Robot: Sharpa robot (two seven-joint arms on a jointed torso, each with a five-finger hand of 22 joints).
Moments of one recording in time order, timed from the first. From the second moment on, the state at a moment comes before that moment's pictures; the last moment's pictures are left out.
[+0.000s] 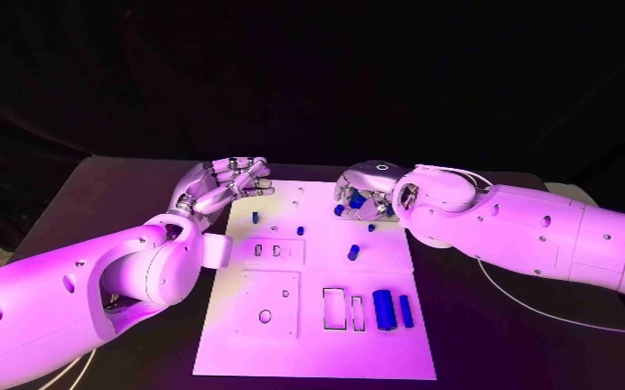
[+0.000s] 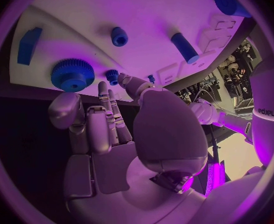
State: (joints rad) left arm 1.17 -0.90 0.00 1.68 -0.02 -0.44 0.50; left_hand 1.51 -0.09 0.16 0.29 0.20 0.82 0.21 0.28 0.18 1.02 0.17 0.12 0.07 1.00 0.12 0.34 0.25 0.18 0.92 0.24 0.32 0.10; right arm 1.33 -0.70 -0.12 1.38 -1.61 -0.23 -0.05; right_hand 1.27 -0.20 0.51 0.04 0.17 0.94 0.18 0.26 0.21 1.15 0.11 0.07 0.12 1.46 0.02 1.39 1.22 0.12 1.32 0.13 1.20 0.97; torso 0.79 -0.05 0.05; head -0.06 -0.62
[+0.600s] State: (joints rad) left arm 1.17 -0.90 0.00 1.68 -0.02 -0.43 0.49; left_hand 1.51 -0.10 0.16 0.29 0.20 0.82 0.21 0.28 0.18 1.02 0.17 0.12 0.07 1.00 0.12 0.34 0.25 0.18 0.93 0.24 0.32 0.10; right arm 1.32 -0.68 -0.12 1.37 -1.63 -0.22 -0.07; right_hand 1.29 -0.19 0.54 0.05 0.15 0.98 0.17 0.28 0.23 1.18 0.10 0.08 0.13 1.46 0.02 1.42 1.26 0.10 1.35 0.12 1.27 1.07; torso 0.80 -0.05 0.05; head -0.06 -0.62
